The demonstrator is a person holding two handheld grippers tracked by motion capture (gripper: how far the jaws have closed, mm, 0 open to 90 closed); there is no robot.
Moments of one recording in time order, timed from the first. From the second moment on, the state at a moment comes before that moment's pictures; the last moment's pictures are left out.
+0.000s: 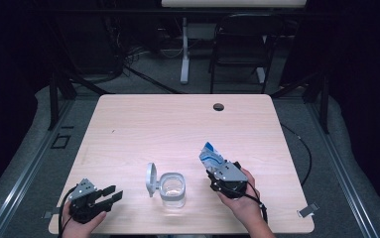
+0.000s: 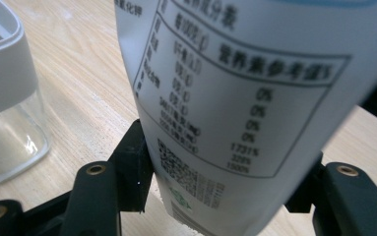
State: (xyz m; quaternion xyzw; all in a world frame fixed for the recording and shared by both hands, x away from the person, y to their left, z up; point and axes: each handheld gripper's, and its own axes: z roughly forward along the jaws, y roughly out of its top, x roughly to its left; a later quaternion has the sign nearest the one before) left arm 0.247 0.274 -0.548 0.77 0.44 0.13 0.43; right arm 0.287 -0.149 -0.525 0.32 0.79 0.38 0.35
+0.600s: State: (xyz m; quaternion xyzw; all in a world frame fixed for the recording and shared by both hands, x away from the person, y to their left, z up) left arm 0.246 0.275 -0.547 0.77 0.44 0.14 0.44; right arm 0.275 -0.129 -0.524 0.25 0.81 0.34 0.41
